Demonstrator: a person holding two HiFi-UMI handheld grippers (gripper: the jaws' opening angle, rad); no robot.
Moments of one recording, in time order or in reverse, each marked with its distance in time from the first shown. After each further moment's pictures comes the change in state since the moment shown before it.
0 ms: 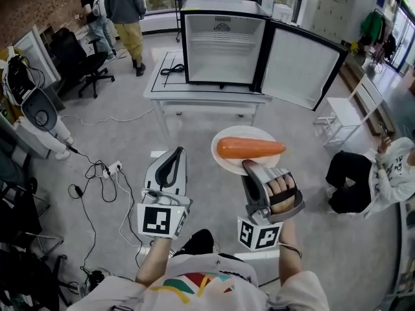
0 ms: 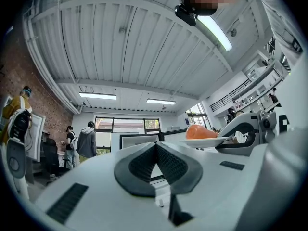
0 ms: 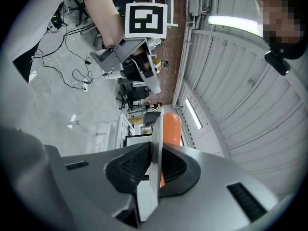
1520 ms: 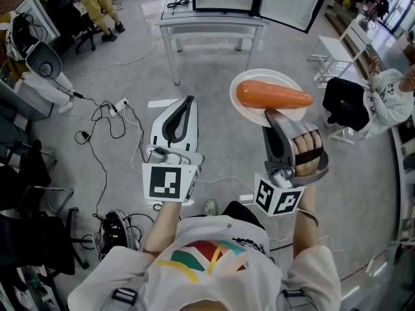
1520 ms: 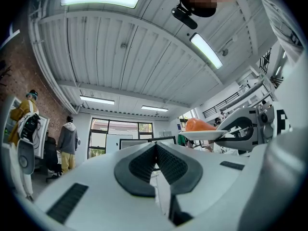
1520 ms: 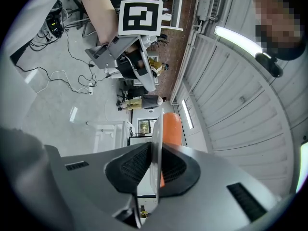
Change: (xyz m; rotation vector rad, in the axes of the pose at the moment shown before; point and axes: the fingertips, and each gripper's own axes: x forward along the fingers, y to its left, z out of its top) left arm -0.313 -0.047 0.080 -0.051 -0.039 -0.079; right arm -0.280 -0.013 0.189 -0.068 0.121 -0.044
